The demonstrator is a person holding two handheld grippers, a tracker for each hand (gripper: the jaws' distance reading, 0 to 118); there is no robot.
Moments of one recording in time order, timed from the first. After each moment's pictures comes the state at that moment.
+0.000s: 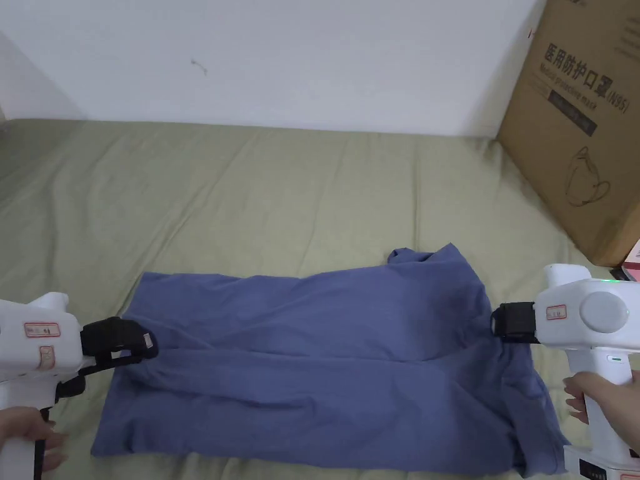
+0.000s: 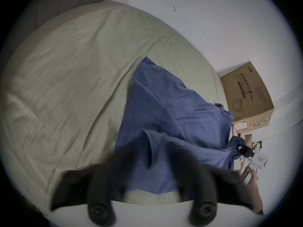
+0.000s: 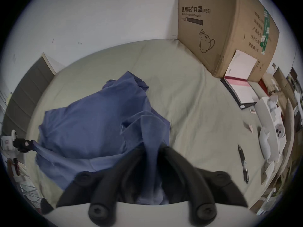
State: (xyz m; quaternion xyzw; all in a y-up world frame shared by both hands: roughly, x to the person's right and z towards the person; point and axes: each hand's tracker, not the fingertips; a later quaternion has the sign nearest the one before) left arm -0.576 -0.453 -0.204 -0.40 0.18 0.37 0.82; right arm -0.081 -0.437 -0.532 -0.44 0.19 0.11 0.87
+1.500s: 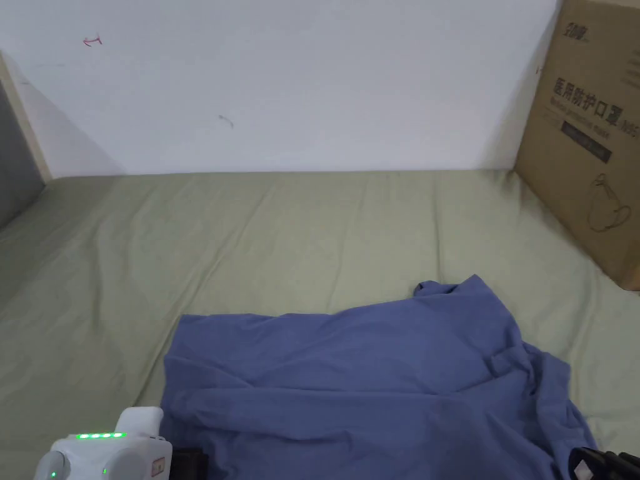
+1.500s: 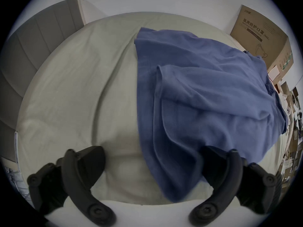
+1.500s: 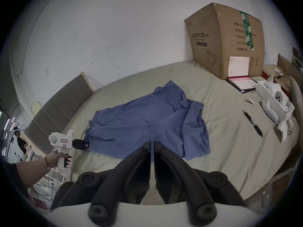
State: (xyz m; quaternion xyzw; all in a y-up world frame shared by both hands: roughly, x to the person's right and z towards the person) left arm -0.521 -0.540 -0.199 -0.51 0.24 0.13 0.82; right arm 0.000 -0.396 -0.315 -0.35 0.32 -0.04 0.88
